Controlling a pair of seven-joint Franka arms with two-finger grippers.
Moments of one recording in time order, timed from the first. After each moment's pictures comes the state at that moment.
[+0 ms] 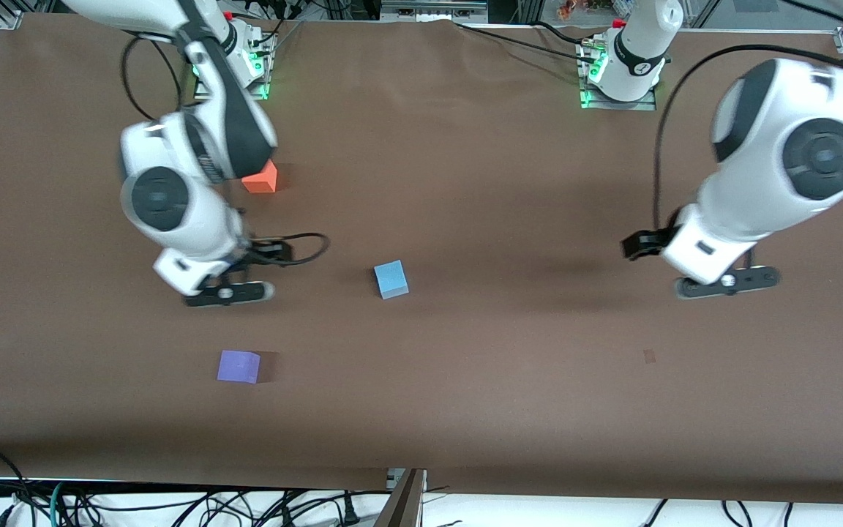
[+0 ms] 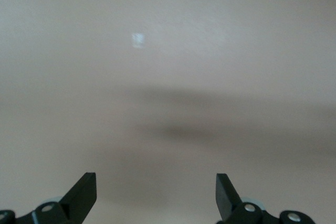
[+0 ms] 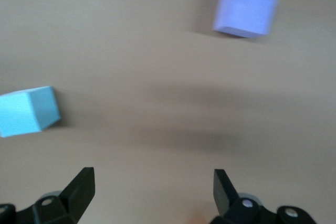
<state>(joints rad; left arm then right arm) 0.02 0.29 -0.21 -1.53 0.10 1.71 -0.33 0.41 0.47 0.01 -1.53 -0.02 1.92 0.29</state>
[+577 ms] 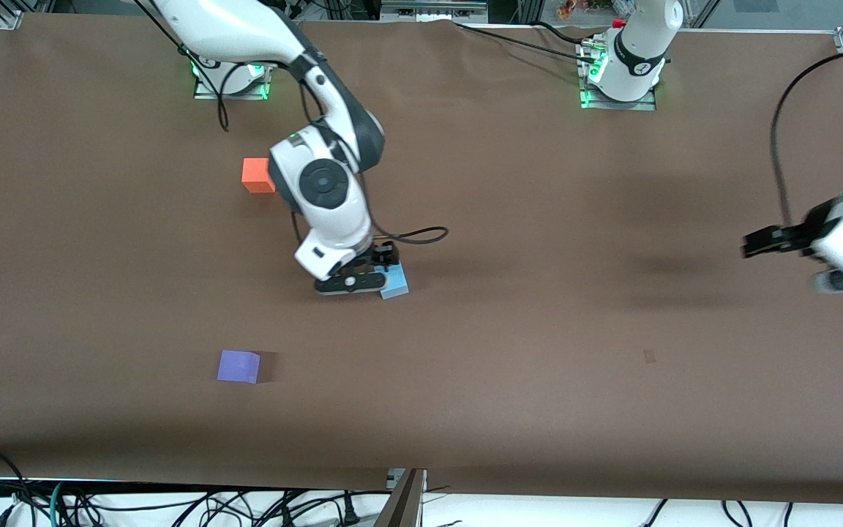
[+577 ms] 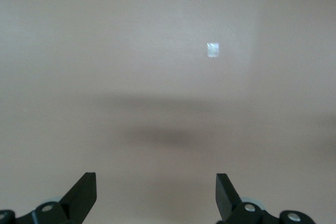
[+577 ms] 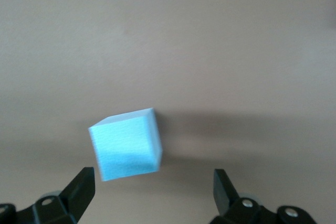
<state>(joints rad) 0.31 0.18 -0.20 -1.59 0.04 1.71 -0.01 0.64 0.65 0.01 -1.53 -0.02 2.23 0.58</state>
